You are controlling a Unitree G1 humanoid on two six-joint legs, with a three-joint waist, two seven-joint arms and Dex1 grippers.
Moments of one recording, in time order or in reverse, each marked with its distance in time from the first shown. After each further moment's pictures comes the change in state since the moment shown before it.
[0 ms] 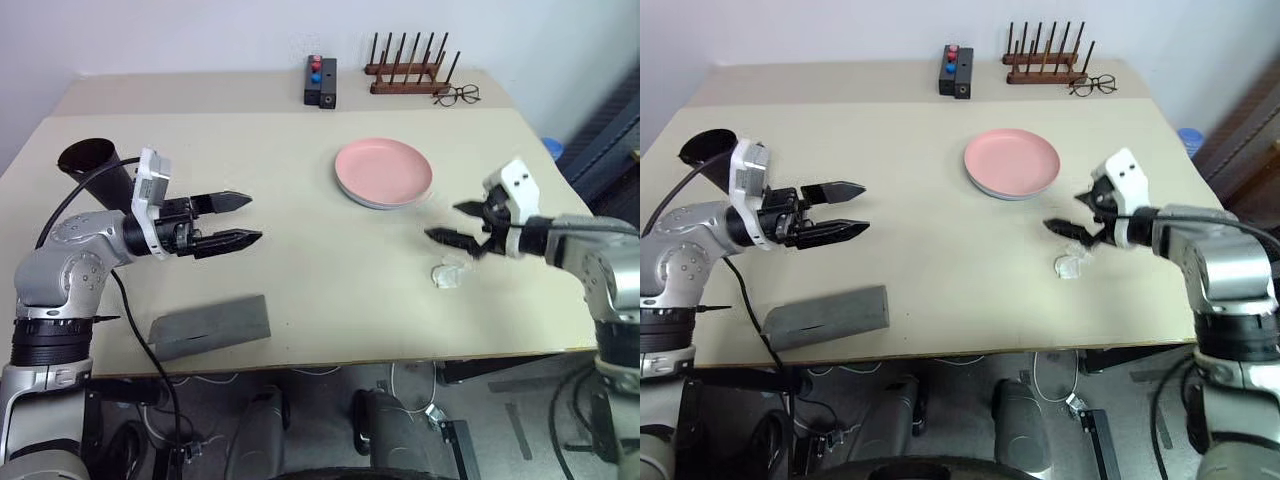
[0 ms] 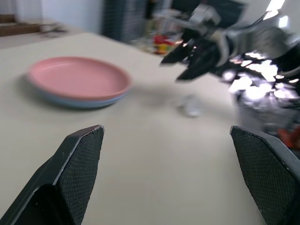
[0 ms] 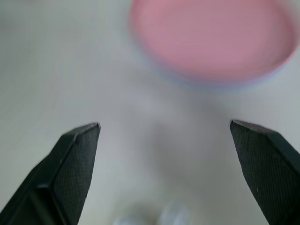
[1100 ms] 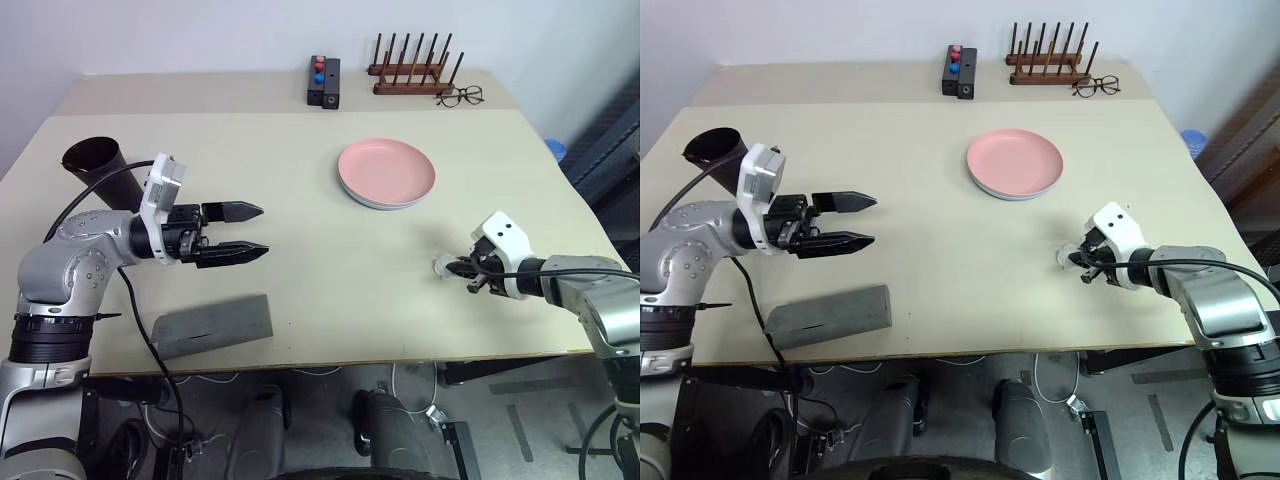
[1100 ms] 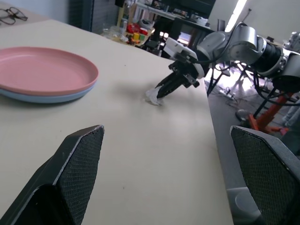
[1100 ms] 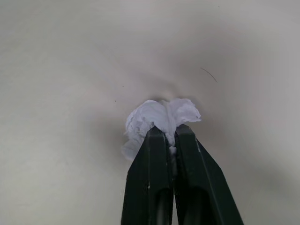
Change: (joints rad) left arm -0.015 0.019 -0.041 0.020 0.021 0.004 -0.020; right arm 0.099 -0.041 0.120 0.106 -0.101 -0.171 -0.067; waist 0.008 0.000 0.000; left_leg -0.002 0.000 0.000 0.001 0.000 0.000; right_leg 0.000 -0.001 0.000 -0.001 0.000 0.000
